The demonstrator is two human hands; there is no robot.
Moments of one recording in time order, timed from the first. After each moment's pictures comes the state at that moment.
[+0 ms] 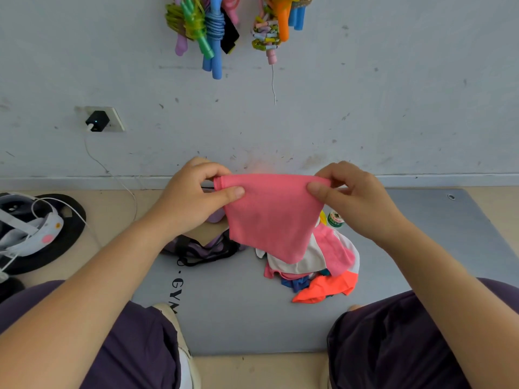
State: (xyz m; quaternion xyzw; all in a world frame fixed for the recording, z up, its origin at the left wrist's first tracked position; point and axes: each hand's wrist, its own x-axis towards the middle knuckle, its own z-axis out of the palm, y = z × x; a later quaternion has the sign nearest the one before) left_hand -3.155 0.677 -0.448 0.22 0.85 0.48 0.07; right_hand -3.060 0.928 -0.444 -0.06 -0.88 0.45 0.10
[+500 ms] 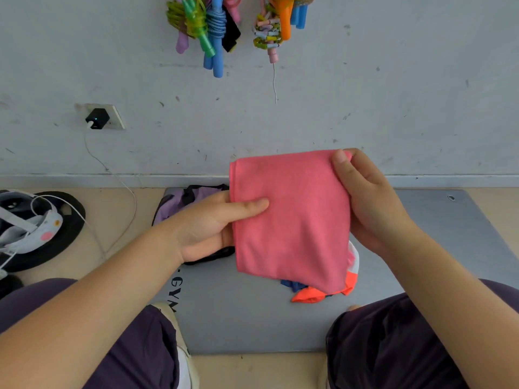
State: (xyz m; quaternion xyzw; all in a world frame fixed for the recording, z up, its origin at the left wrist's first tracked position) left_hand -3.127 0.697 -0.451 0.11 0.53 0.71 0.46; right_hand -3.060 0.919 -0.445 -0.08 -0.64 0.75 0.09
